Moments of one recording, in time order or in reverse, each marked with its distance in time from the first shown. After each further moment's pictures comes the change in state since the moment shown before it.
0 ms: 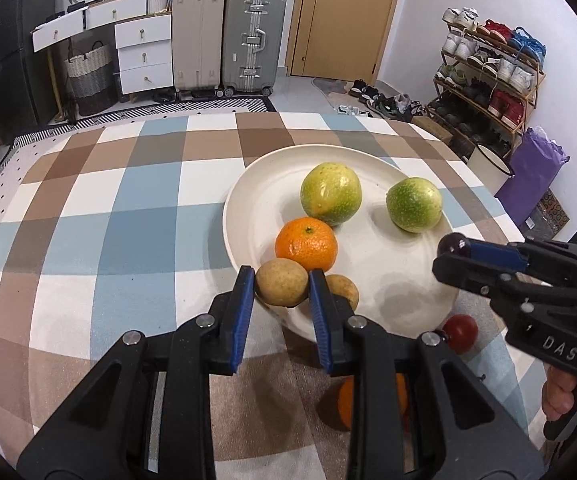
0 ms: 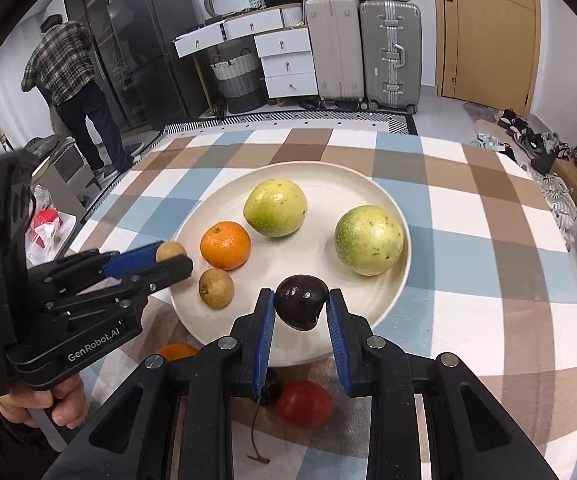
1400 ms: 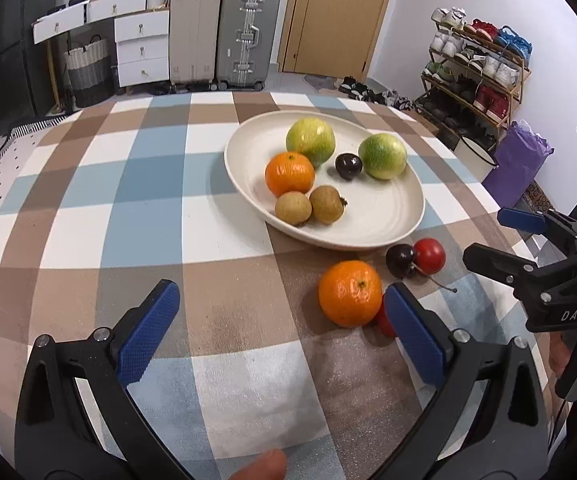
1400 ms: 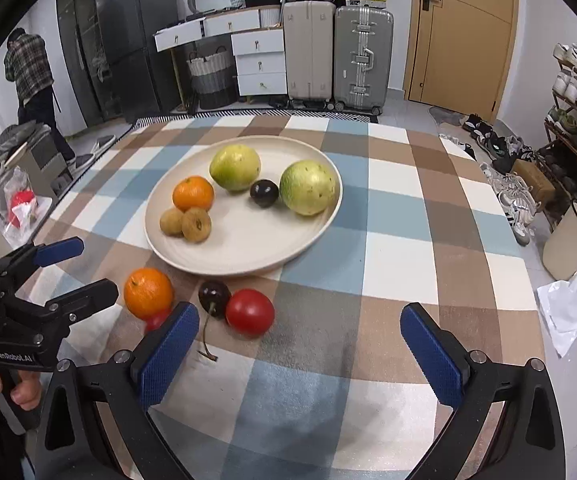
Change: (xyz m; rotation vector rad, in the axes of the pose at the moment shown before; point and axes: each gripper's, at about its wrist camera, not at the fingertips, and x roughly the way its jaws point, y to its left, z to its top) left arm -0.052 -0.001 -0.062 -0.007 0.014 -0.041; right arm -0.048 -0.010 -0.055 -0.020 -0.006 -0.149
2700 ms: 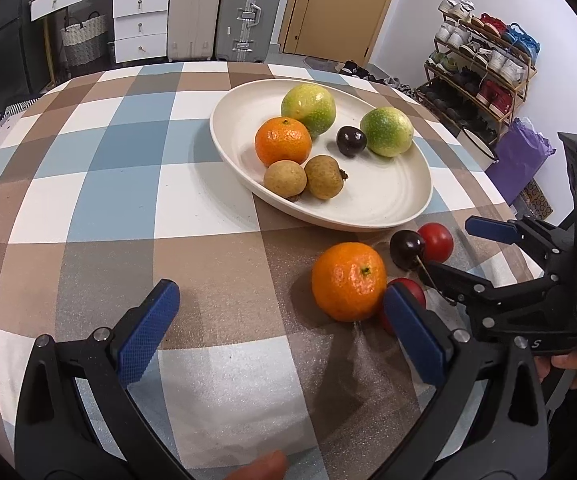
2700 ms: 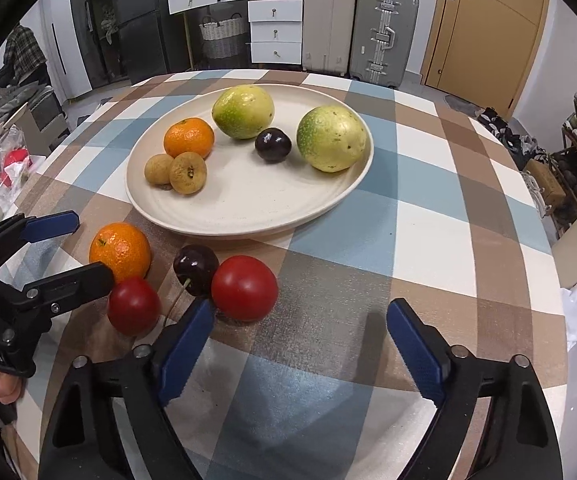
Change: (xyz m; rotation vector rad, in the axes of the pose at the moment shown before) left arm 0.031 -0.003 -0.004 -0.033 0.068 -0.023; right arm 0.051 0.010 -0.008 -0.074 0.100 0.004
